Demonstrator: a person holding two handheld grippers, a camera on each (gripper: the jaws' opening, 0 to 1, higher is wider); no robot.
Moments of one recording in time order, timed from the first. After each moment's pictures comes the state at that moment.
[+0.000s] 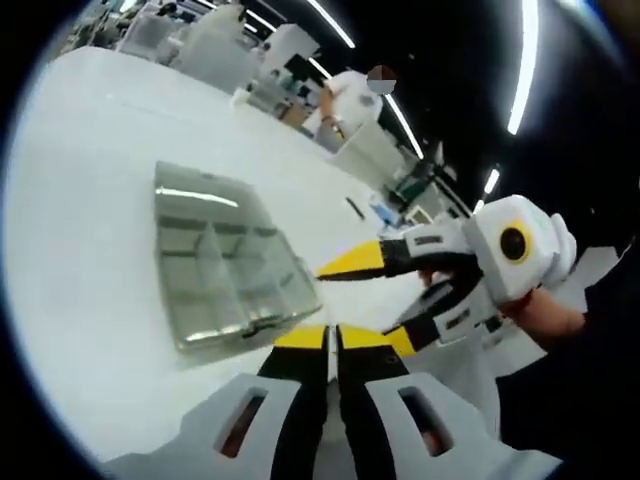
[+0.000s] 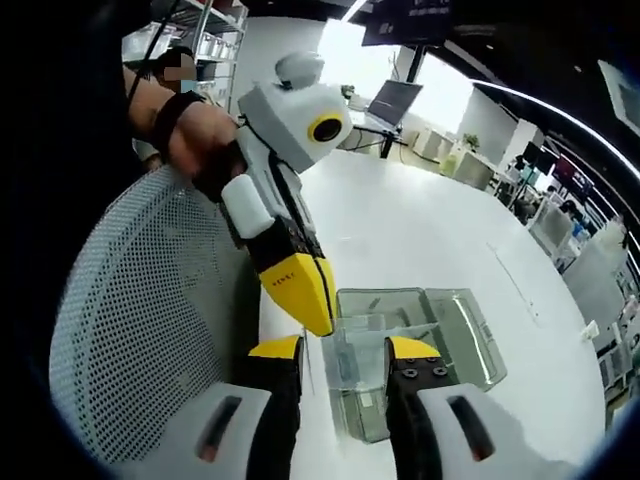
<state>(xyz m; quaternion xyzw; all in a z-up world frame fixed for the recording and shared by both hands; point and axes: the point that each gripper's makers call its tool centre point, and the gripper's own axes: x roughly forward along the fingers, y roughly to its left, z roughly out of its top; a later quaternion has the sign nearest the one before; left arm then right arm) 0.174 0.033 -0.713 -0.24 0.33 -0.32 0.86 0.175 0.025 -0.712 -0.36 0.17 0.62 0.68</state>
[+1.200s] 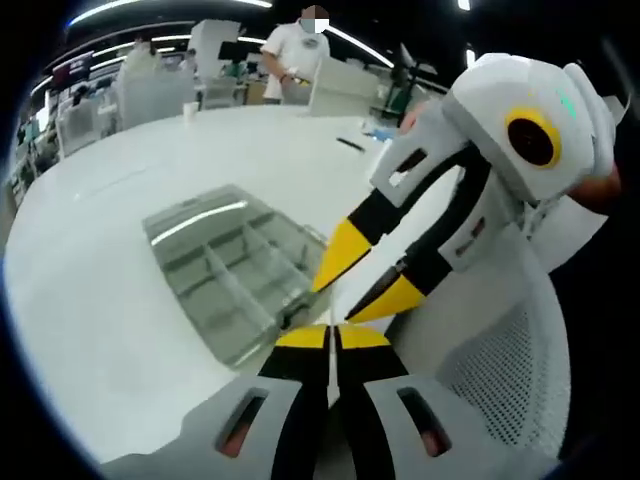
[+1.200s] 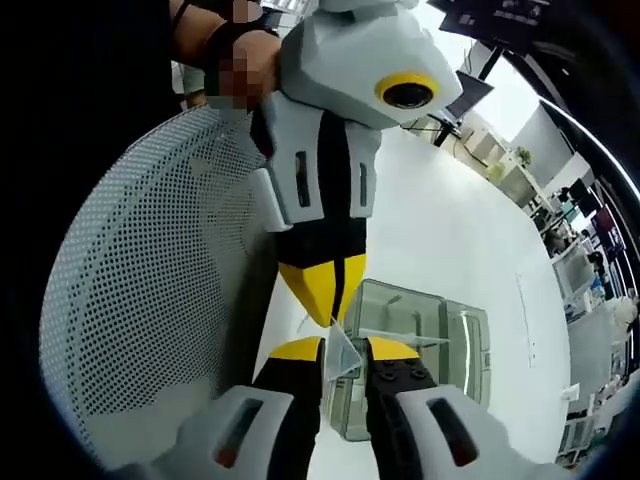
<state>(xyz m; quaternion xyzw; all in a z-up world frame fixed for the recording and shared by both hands) 0.165 0.027 -0.722 0.03 0.33 -0.38 0.86 0.162 0.031 -0.725 -0.48 0.15 0.65 0.57</state>
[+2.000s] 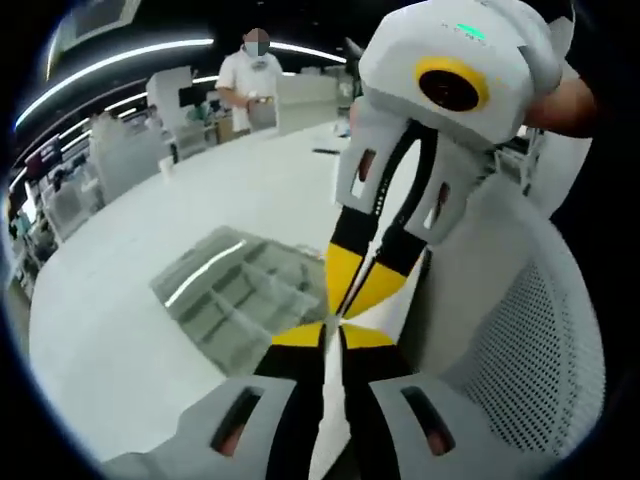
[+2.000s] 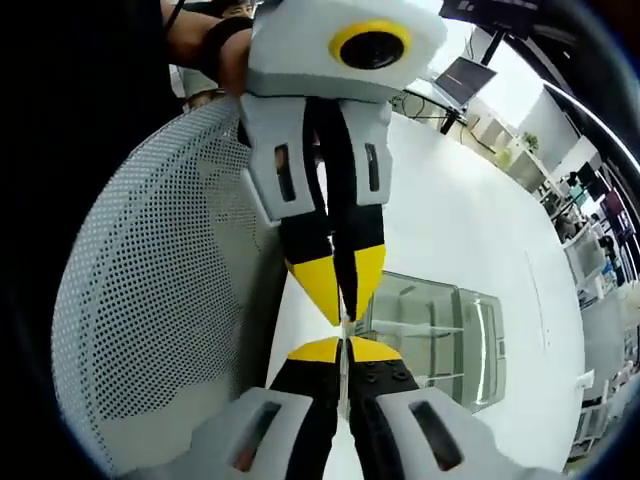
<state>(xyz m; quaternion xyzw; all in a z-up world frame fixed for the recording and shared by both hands) 0.168 0.025 -0.712 0.13 0.25 -0.41 0.87 0.162 0.021 -0.723 -0.44 0.19 0.66 0.57</state>
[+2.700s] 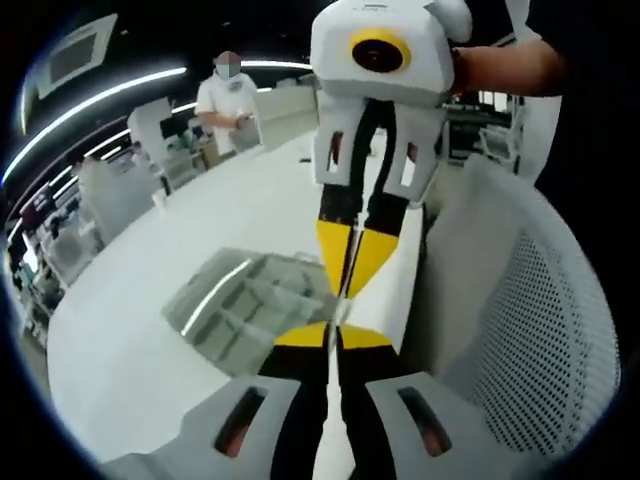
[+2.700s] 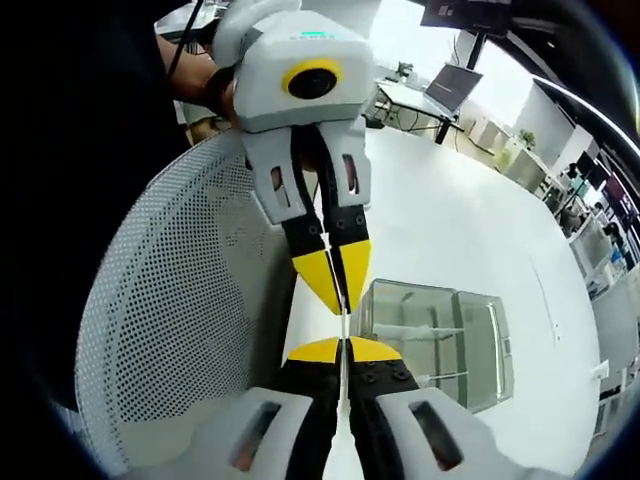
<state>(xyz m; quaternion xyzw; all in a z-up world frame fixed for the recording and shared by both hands) 0.163 0.026 -0.705 0.20 0.22 -0.43 0.85 0.156 0.019 -0.710 -0.41 0.20 0.68 0.57</state>
